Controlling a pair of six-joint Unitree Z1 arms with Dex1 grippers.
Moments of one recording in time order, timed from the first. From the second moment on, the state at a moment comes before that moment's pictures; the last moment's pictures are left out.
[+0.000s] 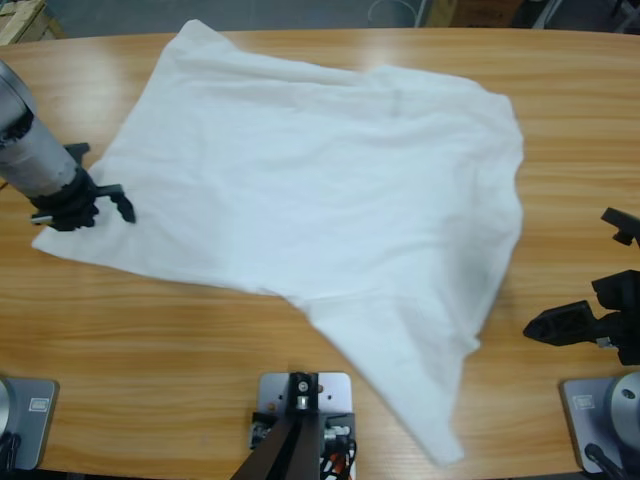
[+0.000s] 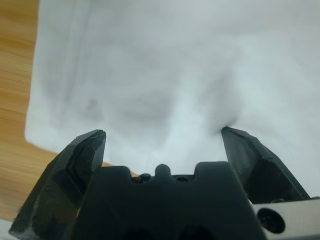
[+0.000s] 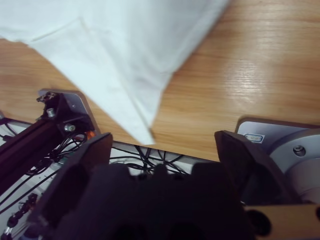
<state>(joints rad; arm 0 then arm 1) -0.42 1.90 -1.07 0.81 0.12 -0.67 0.65 1.27 -0.84 0.96 0.31 0.71</state>
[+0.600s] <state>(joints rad) -0.24 1.68 -1.12 0.86 -0.20 -0.38 0.65 1.27 -0.87 0.84 0.31 0.71</state>
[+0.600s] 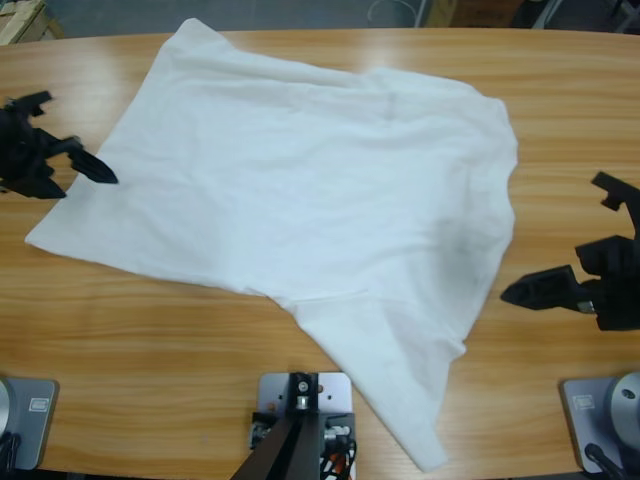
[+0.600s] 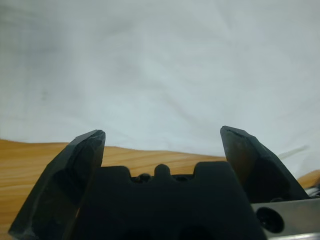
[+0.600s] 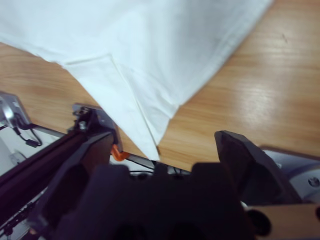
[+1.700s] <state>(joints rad) -0.05 1.54 -1.11 1.06 -0.53 -0.13 0.86 1.39 -0.76 0.43 0.21 0.65</state>
